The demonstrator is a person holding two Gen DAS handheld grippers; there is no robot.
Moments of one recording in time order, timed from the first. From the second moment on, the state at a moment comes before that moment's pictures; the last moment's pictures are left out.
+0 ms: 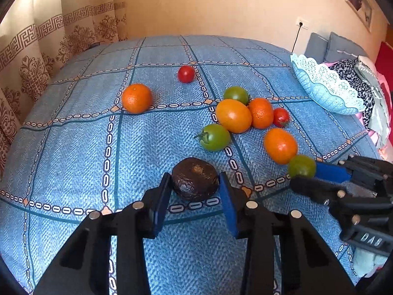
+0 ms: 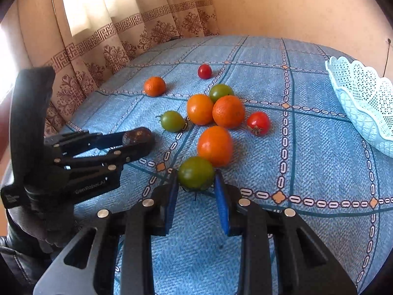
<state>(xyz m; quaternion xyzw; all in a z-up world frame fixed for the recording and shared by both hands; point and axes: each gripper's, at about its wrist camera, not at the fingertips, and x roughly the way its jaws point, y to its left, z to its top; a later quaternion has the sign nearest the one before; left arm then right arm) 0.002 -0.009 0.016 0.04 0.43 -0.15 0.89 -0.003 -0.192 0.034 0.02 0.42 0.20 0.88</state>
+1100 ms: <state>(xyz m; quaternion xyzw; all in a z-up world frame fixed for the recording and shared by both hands) 0.032 -0.179 0.109 0.08 0.34 -0.27 0.90 0.024 -0.411 0.101 0.15 0.32 -0.05 0.93</state>
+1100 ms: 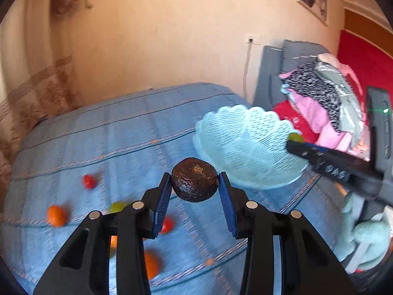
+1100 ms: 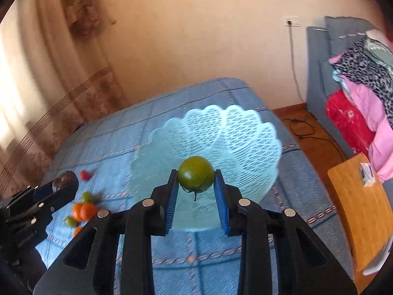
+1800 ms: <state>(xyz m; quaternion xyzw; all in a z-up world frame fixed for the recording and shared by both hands) 0.057 -0.243 0.081 0.08 0.36 -0.33 0.87 0.015 -0.439 0.106 0.19 0.28 -0.11 0.93</state>
